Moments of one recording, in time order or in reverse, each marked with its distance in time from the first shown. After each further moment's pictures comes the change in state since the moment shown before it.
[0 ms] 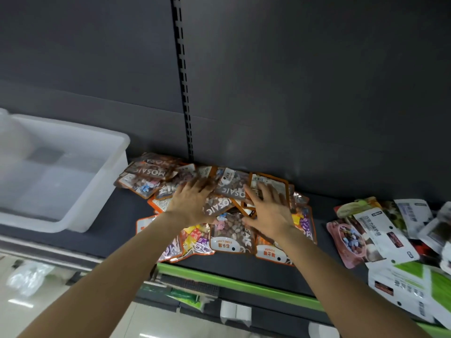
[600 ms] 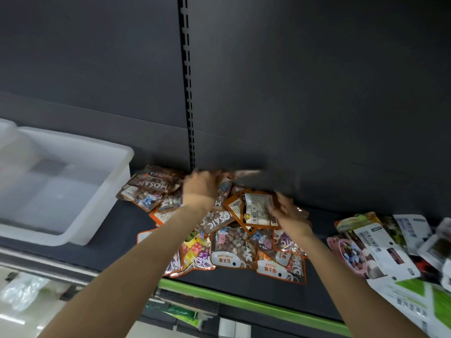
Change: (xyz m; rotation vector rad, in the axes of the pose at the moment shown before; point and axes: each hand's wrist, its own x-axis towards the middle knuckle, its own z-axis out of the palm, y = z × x) left_hand 0.017 0.027 -0.059 -0.226 0.378 -0.160; right_hand 0.003 0.042 -0.013 0.908 0.046 0.286
